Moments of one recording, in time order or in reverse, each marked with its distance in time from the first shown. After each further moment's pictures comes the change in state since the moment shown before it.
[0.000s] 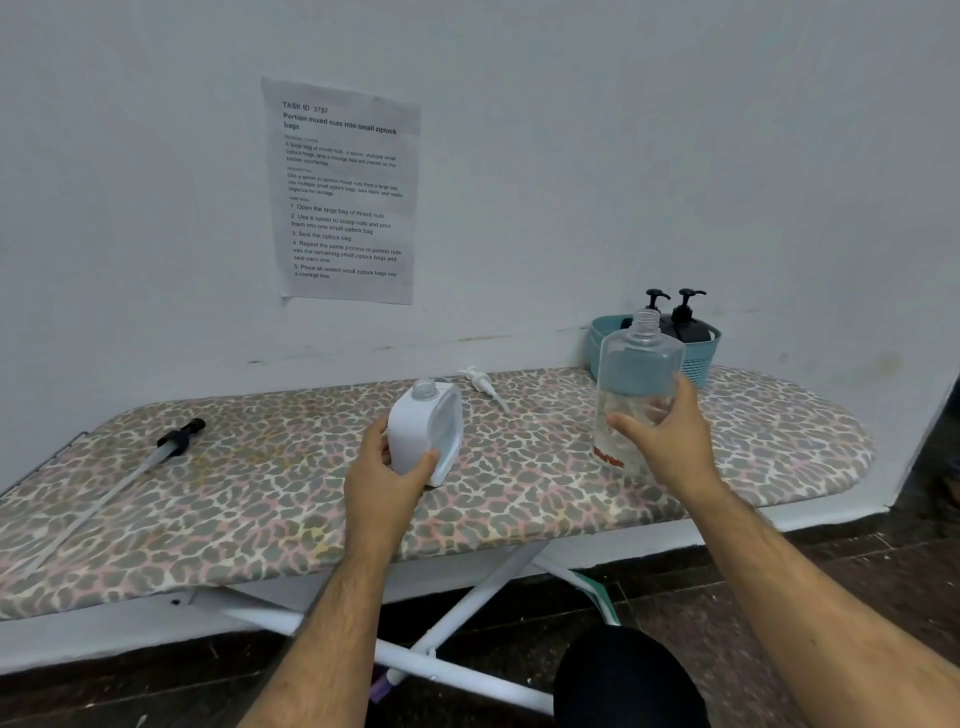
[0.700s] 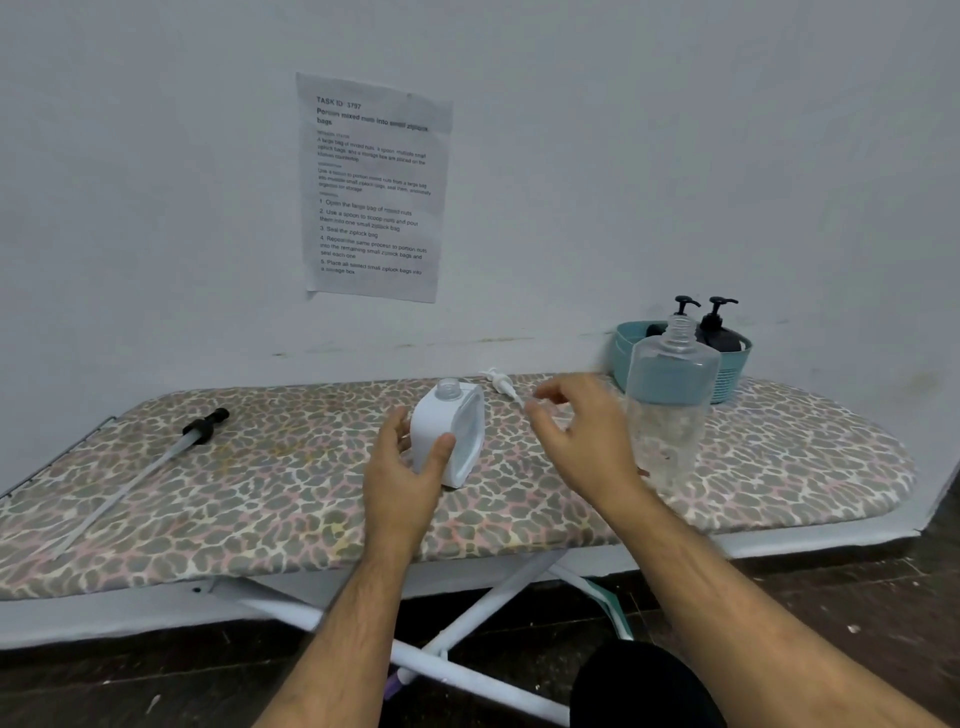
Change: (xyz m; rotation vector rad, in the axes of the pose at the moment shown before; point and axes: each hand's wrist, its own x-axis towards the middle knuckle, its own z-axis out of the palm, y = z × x) left_hand -0.001 0.005 0.001 -0.044 0.065 0.023; right_hand -0.040 -0.072 0.072 -0.105 -0.068 -0.522
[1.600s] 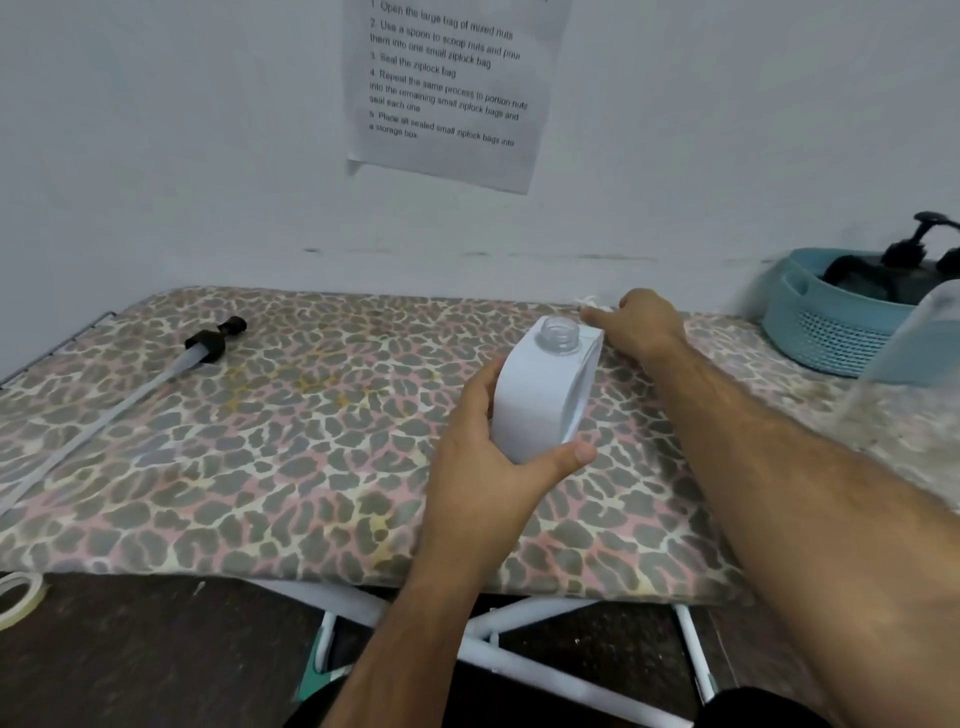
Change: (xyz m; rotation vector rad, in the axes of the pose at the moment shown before) left_hand 0.018 -0.025 0.001 -0.102 -0.237 -0.073; right_hand 0.141 0.109 0.164 -0.339 -0.418 0.491
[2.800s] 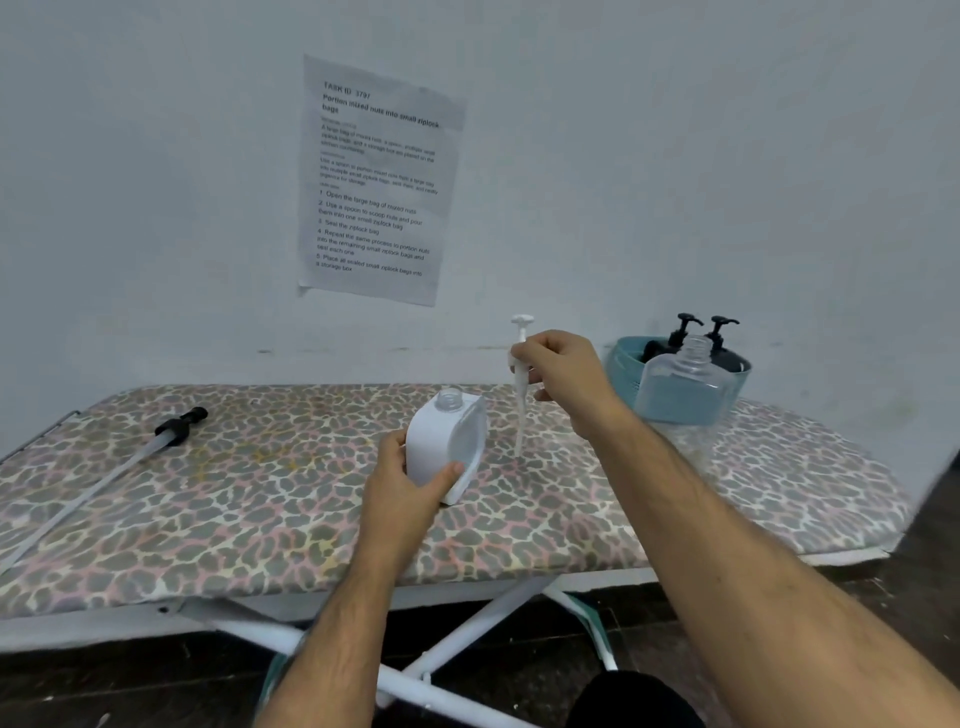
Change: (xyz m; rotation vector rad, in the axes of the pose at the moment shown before) left_hand -0.006 0.010 -0.002 -0.009 0.061 -0.061; right_hand -0.151 -0.022 -0.125 0.837 -0.013 -0.195
